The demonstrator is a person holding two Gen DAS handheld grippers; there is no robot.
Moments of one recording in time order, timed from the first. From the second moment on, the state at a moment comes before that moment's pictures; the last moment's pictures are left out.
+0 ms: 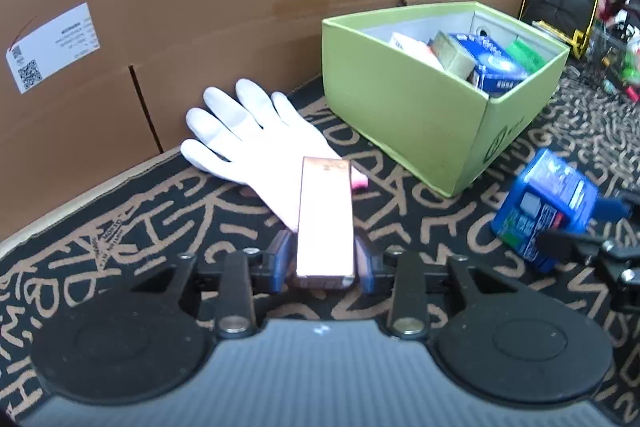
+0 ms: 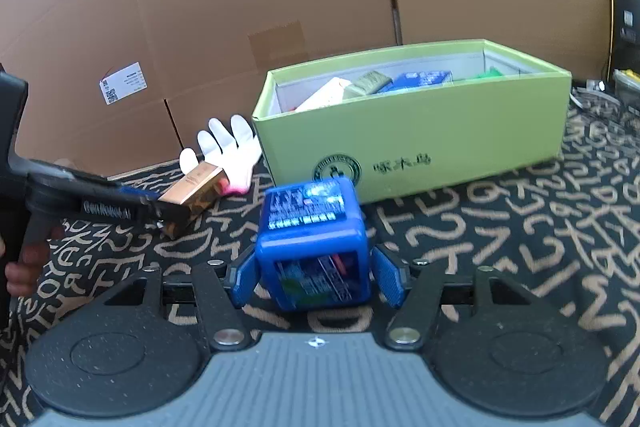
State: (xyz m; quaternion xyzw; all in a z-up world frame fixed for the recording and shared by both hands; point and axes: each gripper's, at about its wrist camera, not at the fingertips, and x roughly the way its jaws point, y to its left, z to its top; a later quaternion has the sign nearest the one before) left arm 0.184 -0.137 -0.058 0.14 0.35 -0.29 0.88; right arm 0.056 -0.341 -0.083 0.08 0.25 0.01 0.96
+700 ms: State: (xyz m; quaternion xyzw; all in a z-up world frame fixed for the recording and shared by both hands) left arm 0.143 -0.140 0.019 0.09 0.28 -0.33 0.90; right arm 0.014 -0.373 -0.003 0.04 0.12 -0.01 0.99
